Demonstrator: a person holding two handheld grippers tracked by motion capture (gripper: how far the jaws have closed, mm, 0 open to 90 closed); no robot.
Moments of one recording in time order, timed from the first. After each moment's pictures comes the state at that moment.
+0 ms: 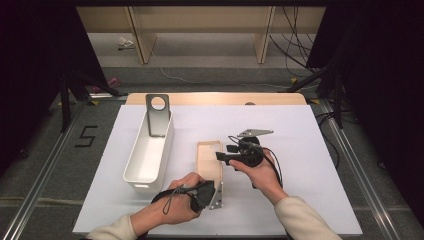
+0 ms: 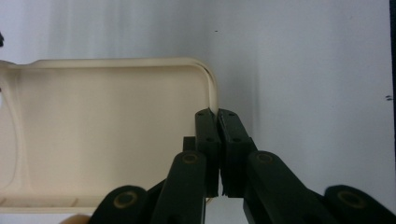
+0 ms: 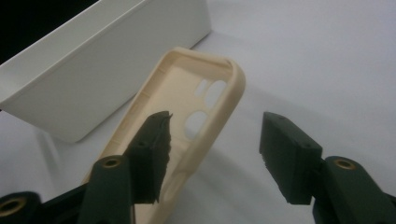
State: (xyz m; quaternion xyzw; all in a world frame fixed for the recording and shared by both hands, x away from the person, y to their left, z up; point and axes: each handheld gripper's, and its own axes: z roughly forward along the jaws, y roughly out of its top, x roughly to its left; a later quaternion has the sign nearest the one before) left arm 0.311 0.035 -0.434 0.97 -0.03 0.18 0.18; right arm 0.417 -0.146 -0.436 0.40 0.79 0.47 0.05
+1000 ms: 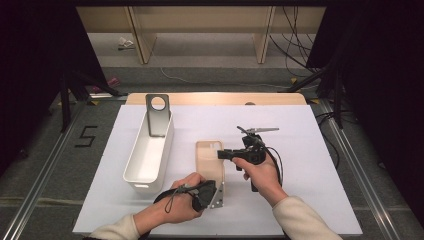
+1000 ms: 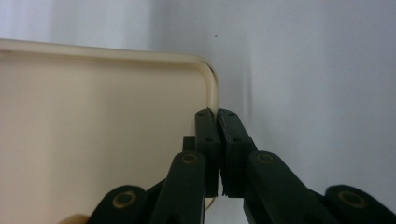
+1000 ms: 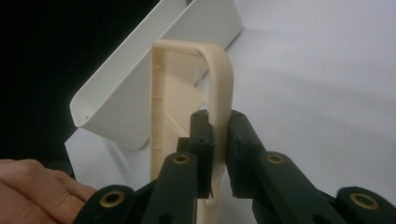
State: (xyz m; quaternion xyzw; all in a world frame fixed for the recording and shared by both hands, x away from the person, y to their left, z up) left arm 0.318 0.033 -0.445 0.96 -0.03 0.17 0.20; right arm 0.408 -0.150 -0.416 0.44 0.75 0.49 -0.05
